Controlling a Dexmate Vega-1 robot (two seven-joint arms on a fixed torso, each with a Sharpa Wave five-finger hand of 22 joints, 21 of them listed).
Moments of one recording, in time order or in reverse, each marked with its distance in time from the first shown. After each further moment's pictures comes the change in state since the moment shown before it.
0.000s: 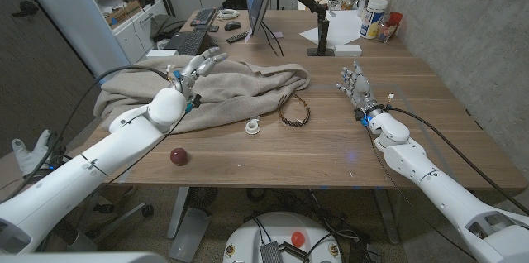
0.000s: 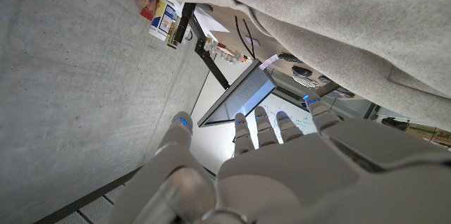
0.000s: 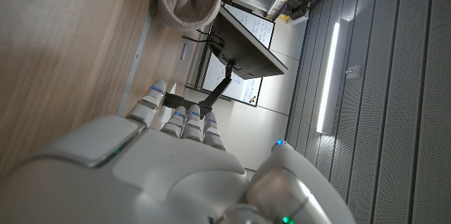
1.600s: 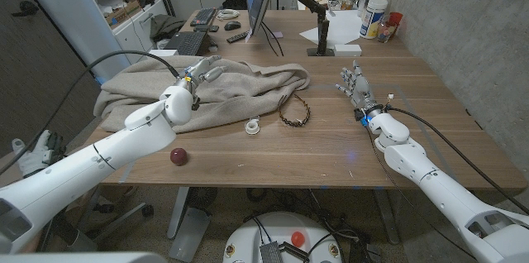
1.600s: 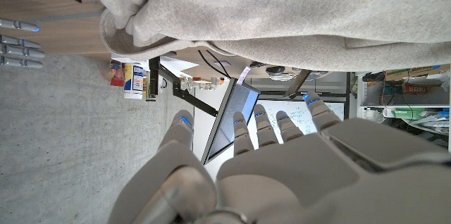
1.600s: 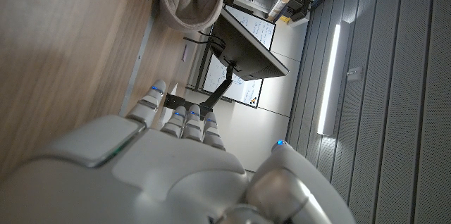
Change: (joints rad) left arm -0.131 0.069 0.208 -0.091 0.333 0.341 -0.086; left_hand 0.013 0.013 0.000 -0.008 0.000 0.032 -0.014 0.001 0.000 0.034 -0.023 0.008 0.000 0.009 -0.024 0.006 0.000 0.015 -0.014 0.000 0.000; right arm 0.003 -0.001 -0.003 0.005 -0.003 -0.003 0.004; right_hand 0.000 0.000 -0.007 -0.002 0.000 0.000 0.000 0.000 0.000 0.000 0.000 0.000 0.000 -0.004 0.004 0.004 -0.005 0.000 0.000 0.000 0.000
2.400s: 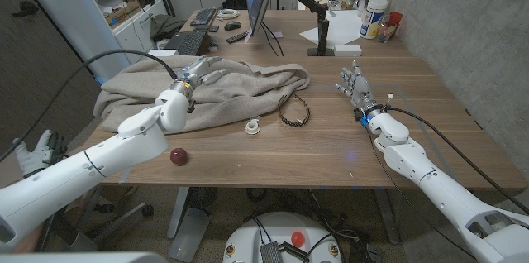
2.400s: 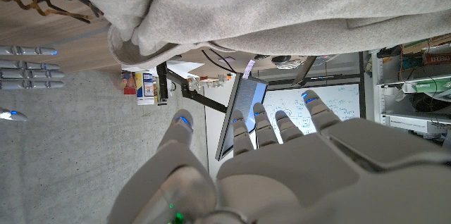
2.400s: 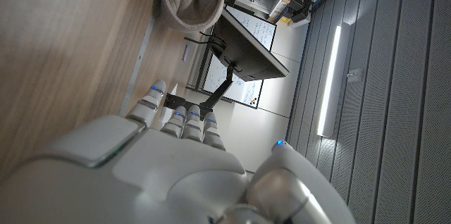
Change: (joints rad) left arm 0.064 0.047 -0.032 0.002 0.095 -0.105 -0.008; left_hand 0.005 -0.005 0.003 -0.003 0.000 0.016 0.002 0.004 0.000 0.016 -0.002 0.008 0.000 0.012 -0.012 0.000 0.000 0.011 0.000 0.005 0.000; right arm 0.000 -0.001 -0.003 -0.002 -0.009 -0.001 -0.008; right_hand 0.000 0.000 0.000 0.000 0.000 0.000 0.000 0.000 0.000 -0.005 -0.005 0.000 0.000 0.000 0.000 0.000 -0.005 0.000 0.000 0.000 0.000
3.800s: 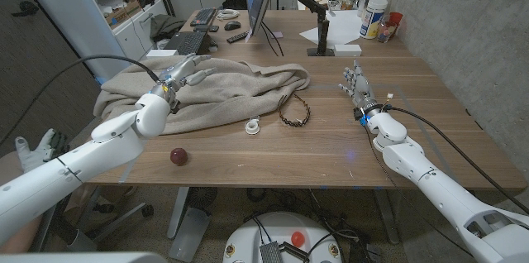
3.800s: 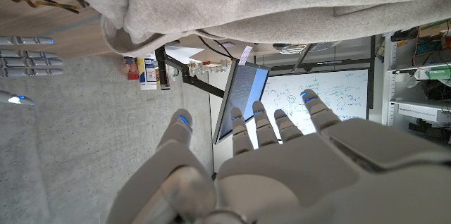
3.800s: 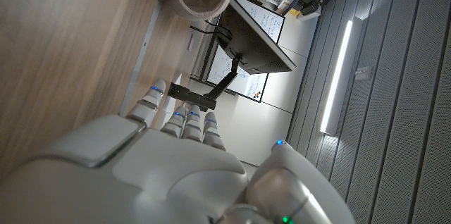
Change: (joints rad) left arm 0.138 0.035 -0.175 0.141 -0.039 -0.303 0.083; left_hand 0.005 -0.005 -0.002 -0.007 0.000 0.036 0.000 0.000 0.000 0.034 -0.009 0.000 0.000 0.017 -0.008 0.004 0.000 0.020 -0.012 0.000 0.000; right arm 0.001 0.005 -0.003 -0.011 -0.040 -0.016 -0.078; right_hand 0.004 0.004 -0.010 -0.001 0.000 0.000 0.000 0.000 0.000 0.000 0.000 0.000 0.000 0.000 0.000 0.000 0.000 0.000 0.000 0.000 0.000
